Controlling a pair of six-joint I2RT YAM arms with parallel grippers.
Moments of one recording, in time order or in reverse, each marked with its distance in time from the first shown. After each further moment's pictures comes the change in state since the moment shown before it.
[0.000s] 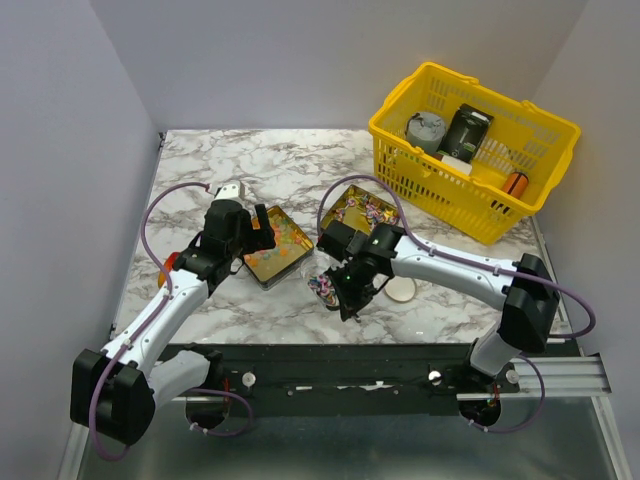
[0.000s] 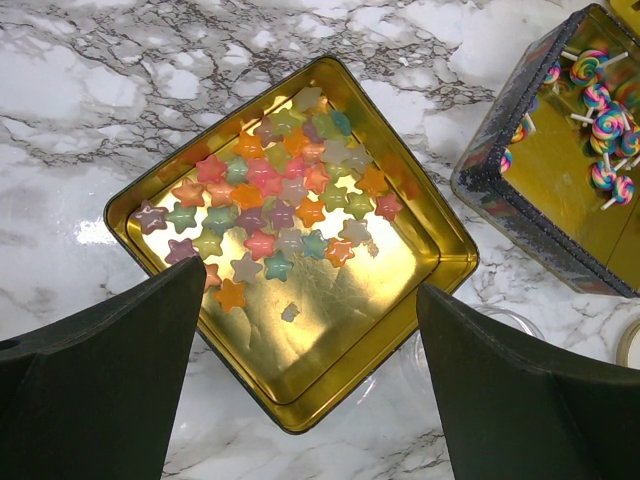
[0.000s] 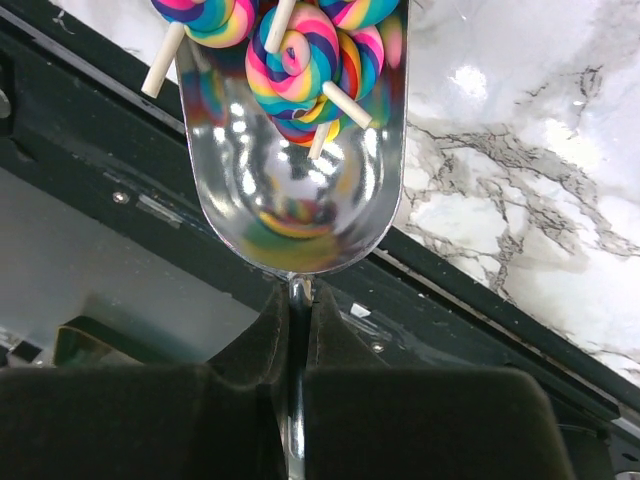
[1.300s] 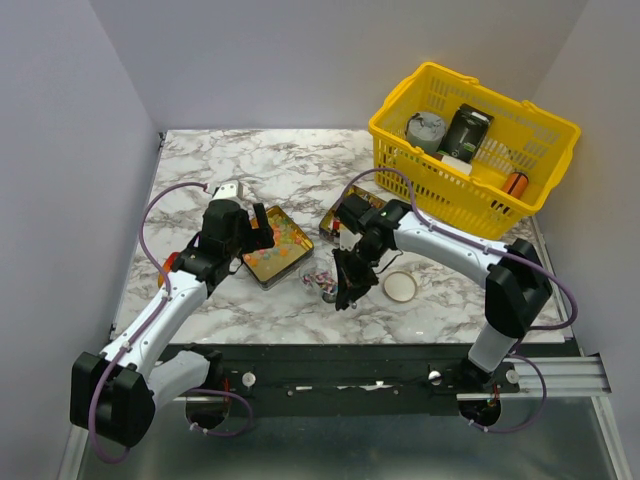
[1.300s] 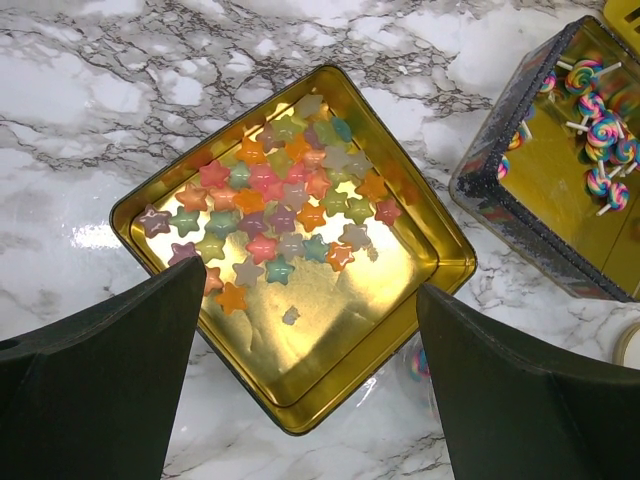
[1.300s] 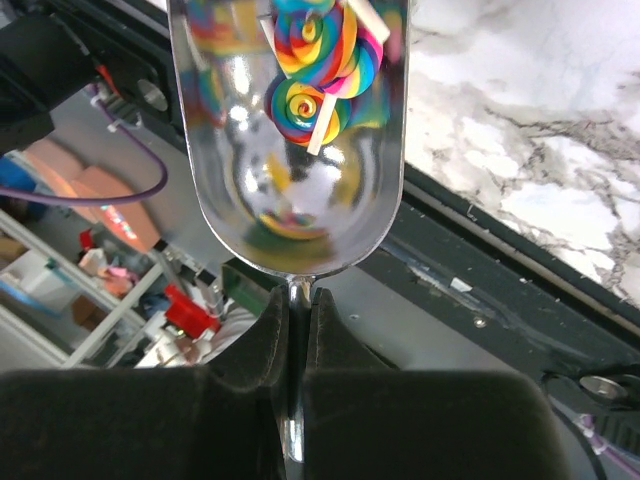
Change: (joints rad) left arm 0.006 -0.011 -0.001 0.003 0.002 0.000; right arm -0.212 0.084 0.024 -0.002 -0.390 0.062
